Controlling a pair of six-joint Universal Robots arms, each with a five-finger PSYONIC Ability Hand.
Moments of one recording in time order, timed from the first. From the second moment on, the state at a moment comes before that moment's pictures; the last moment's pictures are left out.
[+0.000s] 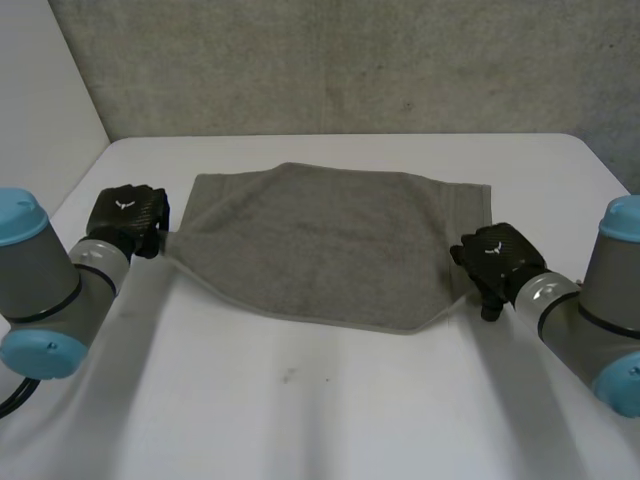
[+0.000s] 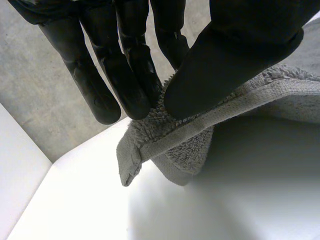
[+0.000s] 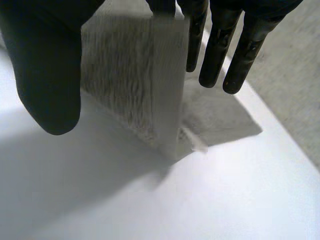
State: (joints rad) left arm 4.53 -2.05 -1.62 3.53 -1.47 3.39; right arm 1.82 -1.10 1.63 -0.12 1.36 2.48; left_hand 1.19 1.22 1.22 1.22 1.03; right_hand 0.40 0.45 0.44 0.44 0.26
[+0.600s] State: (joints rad) left arm 4.53 -2.03 -1.67 3.53 -1.45 3.39; right arm 1.71 -1.17 1.83 -0.21 1.26 2.55; left_hand 1.19 1.22 1.22 1.22 1.03; right_hand 0.49 0.58 0.58 0.57 0.38
